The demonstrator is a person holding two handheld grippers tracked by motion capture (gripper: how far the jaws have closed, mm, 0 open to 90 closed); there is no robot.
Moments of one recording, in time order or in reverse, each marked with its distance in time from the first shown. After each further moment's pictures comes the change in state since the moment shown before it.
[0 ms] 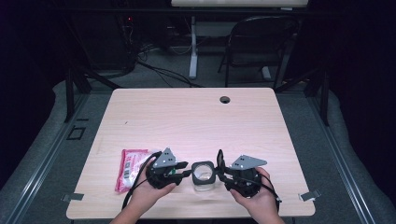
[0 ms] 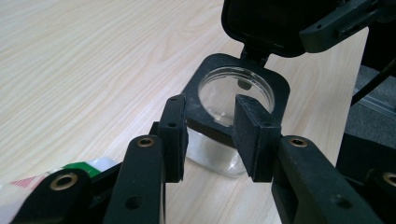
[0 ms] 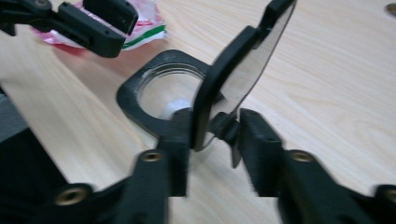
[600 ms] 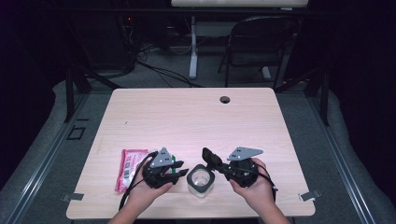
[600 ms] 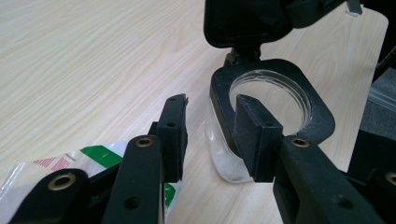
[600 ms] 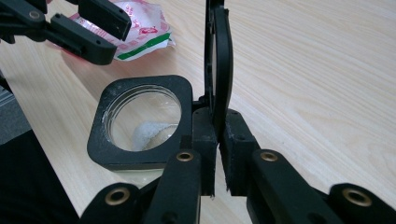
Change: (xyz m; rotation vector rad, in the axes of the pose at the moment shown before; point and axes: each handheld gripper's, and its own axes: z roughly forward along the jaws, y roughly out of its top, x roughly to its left) left arm 0.003 -0.006 0.000 0.025 0.031 -0.006; right arm -0.016 0.015 0.016 0.006 0.061 -0.034
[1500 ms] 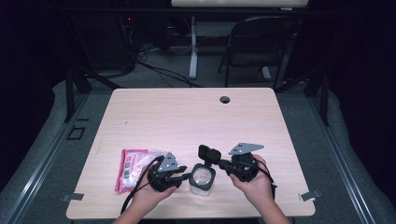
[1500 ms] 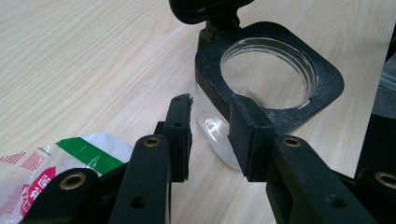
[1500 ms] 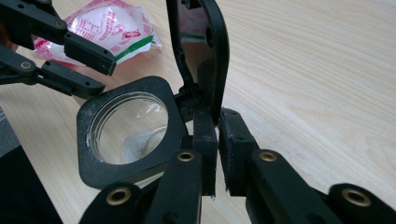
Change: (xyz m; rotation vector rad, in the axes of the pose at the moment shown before) left arm -0.007 -0.008 0.016 0.049 0.003 0.029; right arm -0.013 0.001 0.009 0.006 -0.009 0.074
